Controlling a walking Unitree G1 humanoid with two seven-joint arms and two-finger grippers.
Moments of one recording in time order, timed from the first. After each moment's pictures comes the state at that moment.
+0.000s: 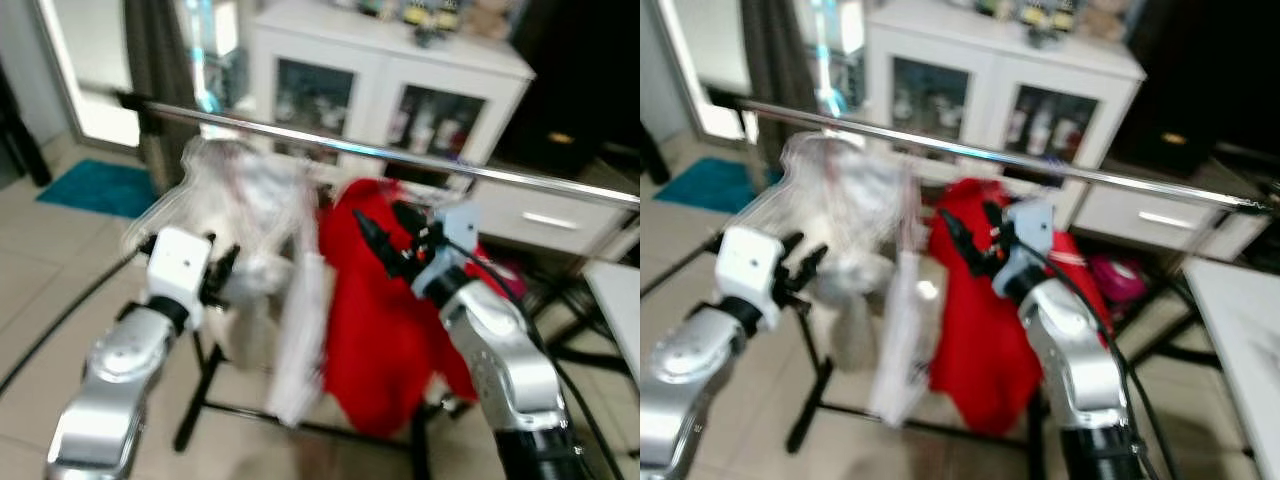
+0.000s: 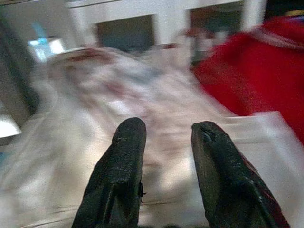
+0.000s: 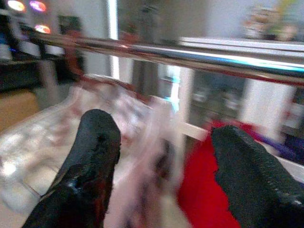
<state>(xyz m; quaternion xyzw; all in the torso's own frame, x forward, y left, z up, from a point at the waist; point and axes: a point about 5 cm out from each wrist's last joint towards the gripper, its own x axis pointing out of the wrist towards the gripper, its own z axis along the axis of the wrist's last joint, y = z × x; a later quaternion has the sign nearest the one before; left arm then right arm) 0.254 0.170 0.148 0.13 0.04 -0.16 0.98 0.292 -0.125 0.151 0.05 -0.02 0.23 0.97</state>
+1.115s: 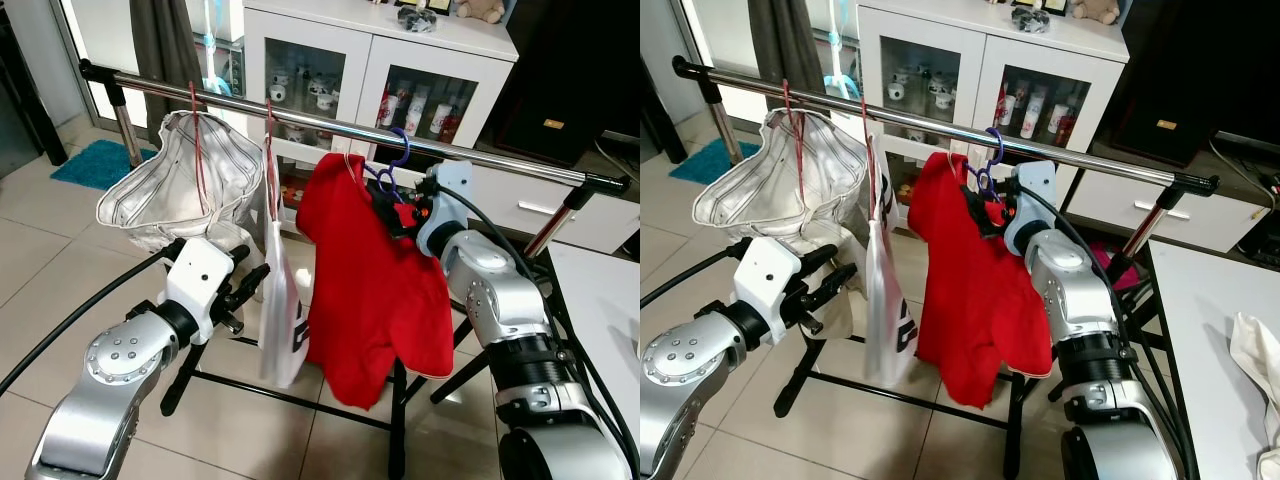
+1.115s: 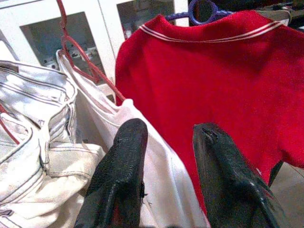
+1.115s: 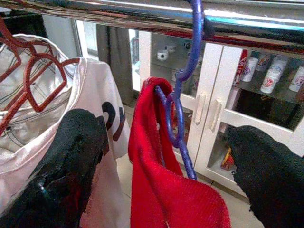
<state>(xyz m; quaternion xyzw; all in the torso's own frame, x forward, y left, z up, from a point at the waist) 0.244 0.167 0.156 0.16 0.05 -0.27 0.95 0.358 -0.133 0.157 0.03 0.06 0.16 0.98</state>
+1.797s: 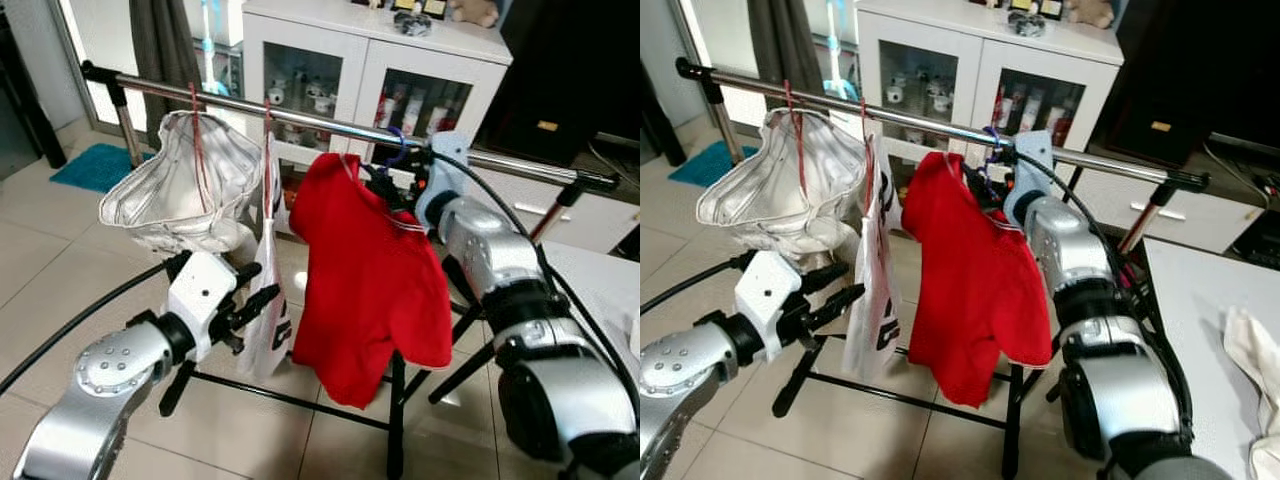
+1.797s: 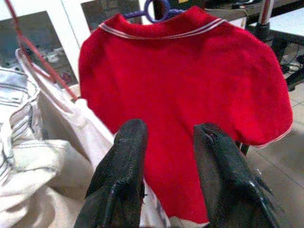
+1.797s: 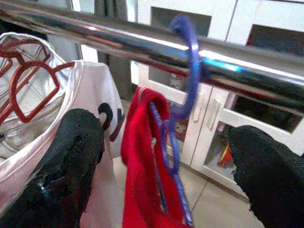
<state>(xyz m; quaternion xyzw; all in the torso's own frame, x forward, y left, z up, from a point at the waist) 0.230 0.166 0.155 0.16 0.07 -0.33 0.93 0.394 -0.133 0.173 0.02 0.09 0.17 0.98</state>
